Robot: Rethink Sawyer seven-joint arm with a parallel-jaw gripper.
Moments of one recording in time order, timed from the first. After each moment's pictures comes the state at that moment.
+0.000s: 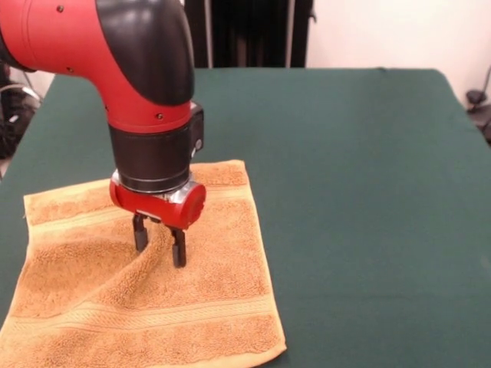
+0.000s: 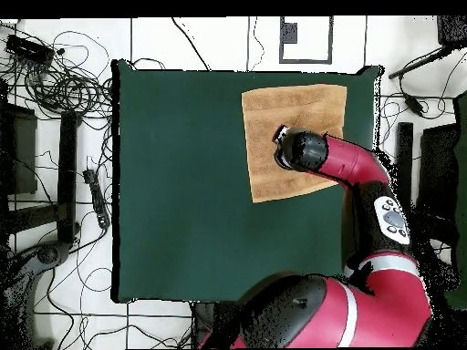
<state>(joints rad) -0.42 -0.27 0.11 1.19 -0.14 0.50 1.96</state>
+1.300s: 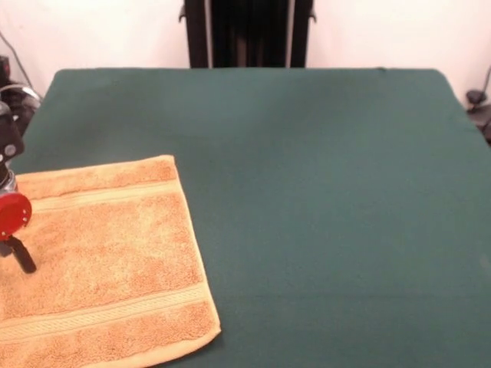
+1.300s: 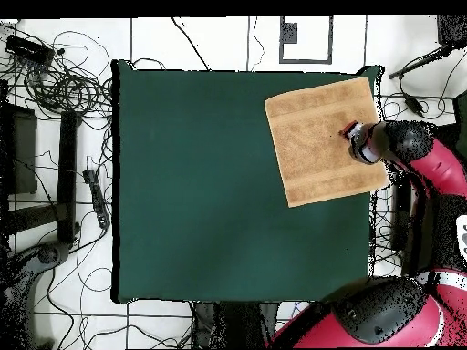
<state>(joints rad) -0.70 -0.12 0.28 0.82 -0.17 0.90 1.83</state>
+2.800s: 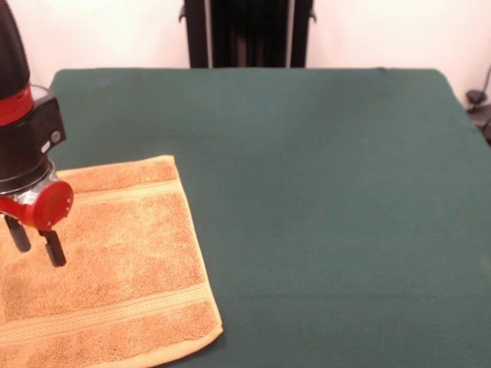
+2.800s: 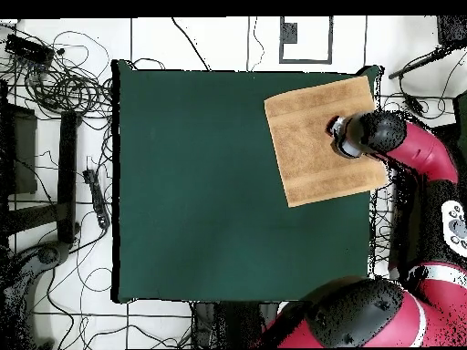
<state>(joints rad) -0.61 -0.22 0.24 0.90 -0.24 0.84 1.83</state>
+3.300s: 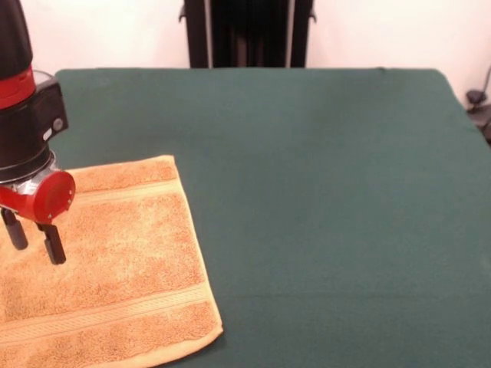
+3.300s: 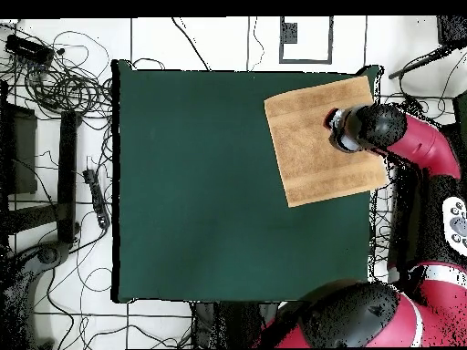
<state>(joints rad) -0.59 -0.25 0.24 0.91 -0.24 0.84 1.83</state>
